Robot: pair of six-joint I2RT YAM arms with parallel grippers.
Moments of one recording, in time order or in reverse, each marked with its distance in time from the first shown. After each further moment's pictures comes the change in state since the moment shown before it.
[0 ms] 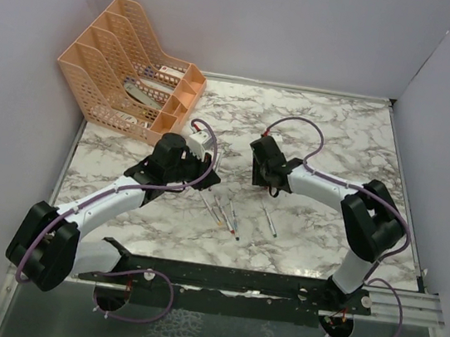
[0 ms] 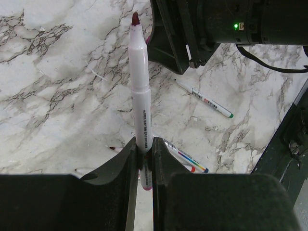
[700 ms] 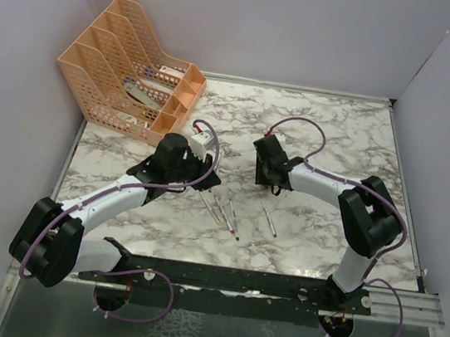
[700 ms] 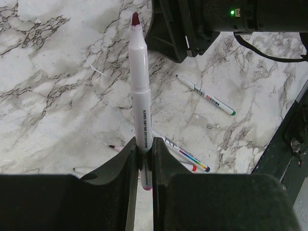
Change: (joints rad) left arm 0.000 0.026 0.001 0.001 0.007 0.000; right arm -0.038 0.036 0.006 0.010 -0.005 -0.010
